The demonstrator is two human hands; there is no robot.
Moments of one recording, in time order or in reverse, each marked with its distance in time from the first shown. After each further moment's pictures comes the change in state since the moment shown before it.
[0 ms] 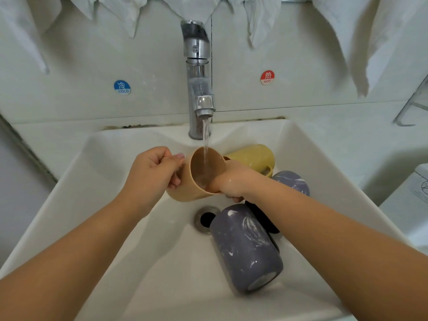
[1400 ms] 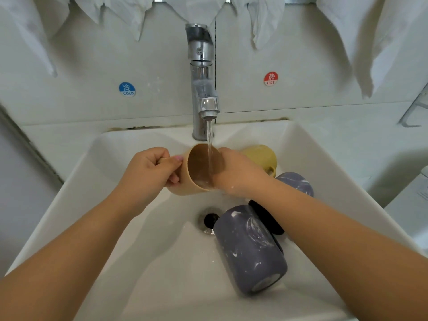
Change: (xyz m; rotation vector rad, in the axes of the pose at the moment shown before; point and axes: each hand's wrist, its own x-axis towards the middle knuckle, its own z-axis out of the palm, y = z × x) left_hand 0.000 0.005 -0.015 0.093 -0.024 -0.044; right_hand -0.007 -0.007 -0.007 -0.291 0.189 -0.274
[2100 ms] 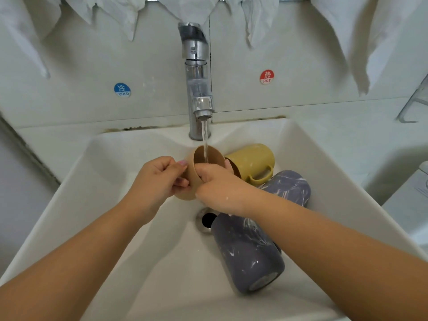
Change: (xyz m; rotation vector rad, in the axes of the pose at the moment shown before) left_hand -0.002 -0.009 0.019 -0.177 -0.060 -0.114; right_hand -0.023 -0.026 0.009 0.292 -0.169 -0.123
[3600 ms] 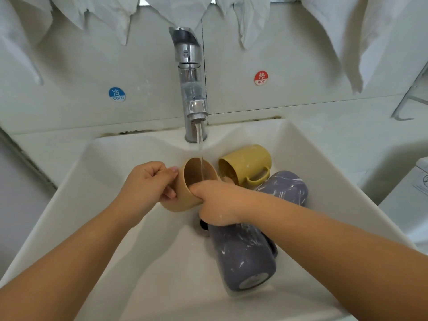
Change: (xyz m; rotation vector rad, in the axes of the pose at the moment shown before) left_hand 0.001 0.002 -0.011 0.197 0.035 -0.006; right_hand -0.004 0.007 -0.001 -0.374 -0.242 0.009
